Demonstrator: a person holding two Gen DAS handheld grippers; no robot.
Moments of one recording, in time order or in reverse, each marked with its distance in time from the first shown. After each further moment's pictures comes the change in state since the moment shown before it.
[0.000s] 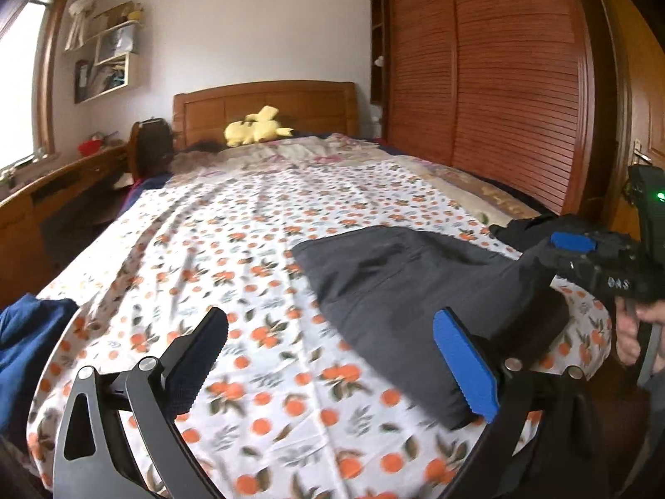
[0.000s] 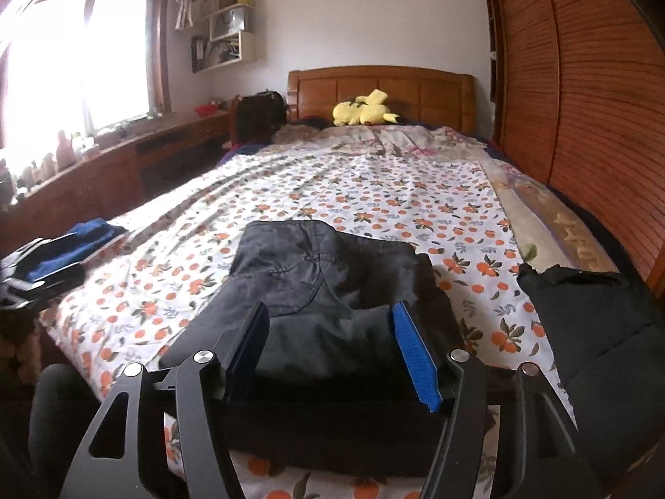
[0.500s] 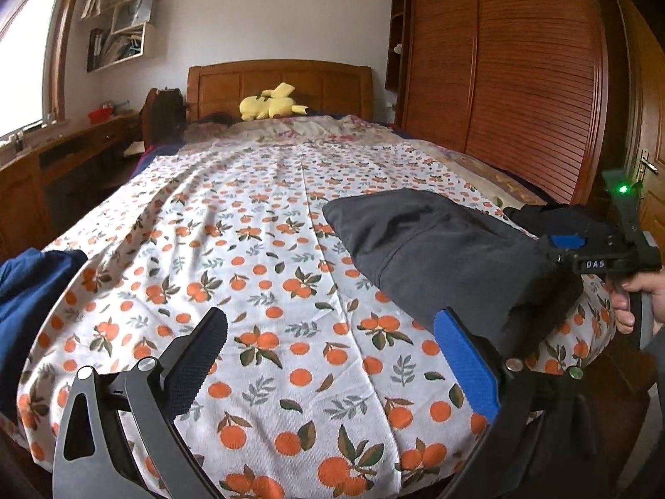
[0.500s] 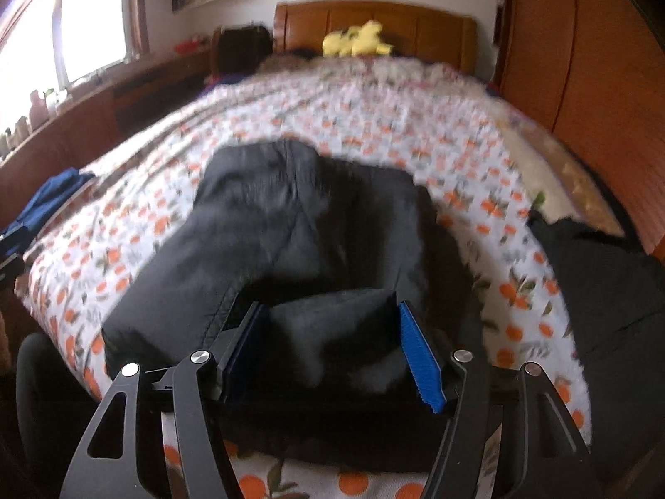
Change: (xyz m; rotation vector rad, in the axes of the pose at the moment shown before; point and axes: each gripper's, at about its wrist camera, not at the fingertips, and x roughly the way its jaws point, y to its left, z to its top) left arm 0.000 0.045 -0.046 -0.059 0.059 -0.011; right arm 0.058 -0.009 -0.022 -0.007 0.270 -0.034
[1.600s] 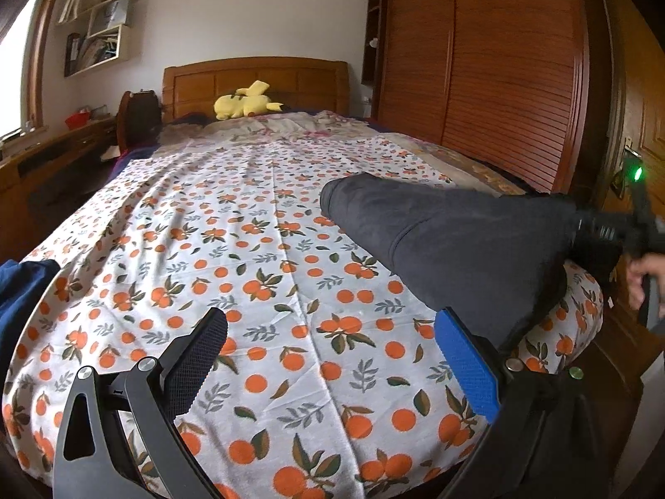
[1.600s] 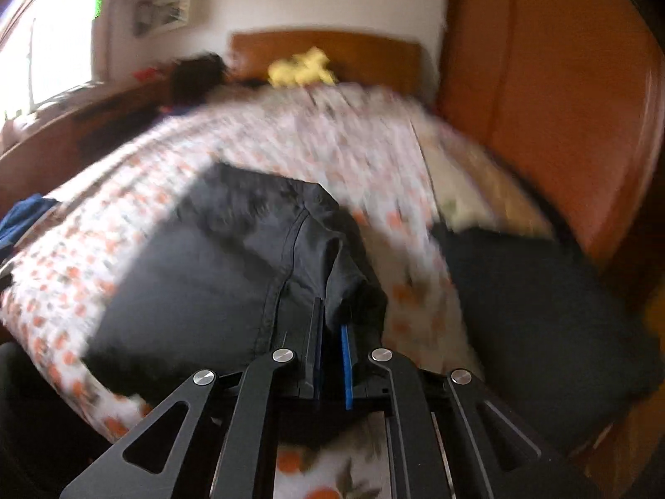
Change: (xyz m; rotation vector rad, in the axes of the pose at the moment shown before) left arm 0.018 -0.036 0.006 0.046 0.011 -0.069; right arm -0.053 -0.075 -0.029 0.086 -0.079 -0.161
